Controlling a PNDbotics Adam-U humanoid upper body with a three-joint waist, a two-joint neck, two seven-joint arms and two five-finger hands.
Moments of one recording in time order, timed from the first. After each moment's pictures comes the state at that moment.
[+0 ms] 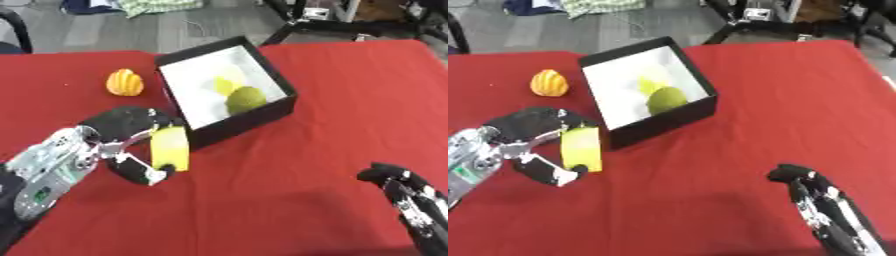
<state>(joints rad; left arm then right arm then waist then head) -0.42 0.76 -0.47 -1.88 -0.70 0.12 -0.45 0.19 -0.05 -0.03 -1.90 -0.07 -0.16 0.50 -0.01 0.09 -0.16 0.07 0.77</state>
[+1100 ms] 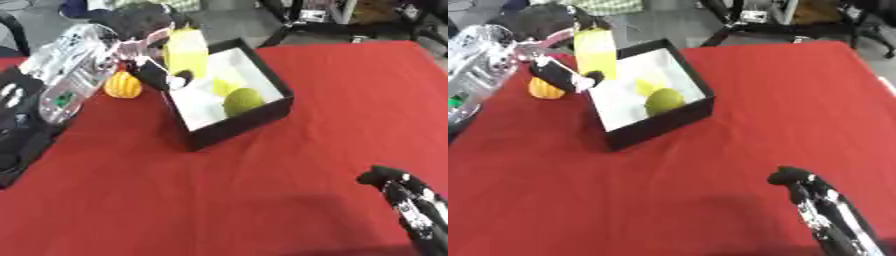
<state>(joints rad) -0.86 0.51 -0.47 -1.36 -0.93 0.08 -0.43 0.19 -0.05 -0.02 -1.89 -0.08 -0.15 0.50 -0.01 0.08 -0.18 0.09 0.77</state>
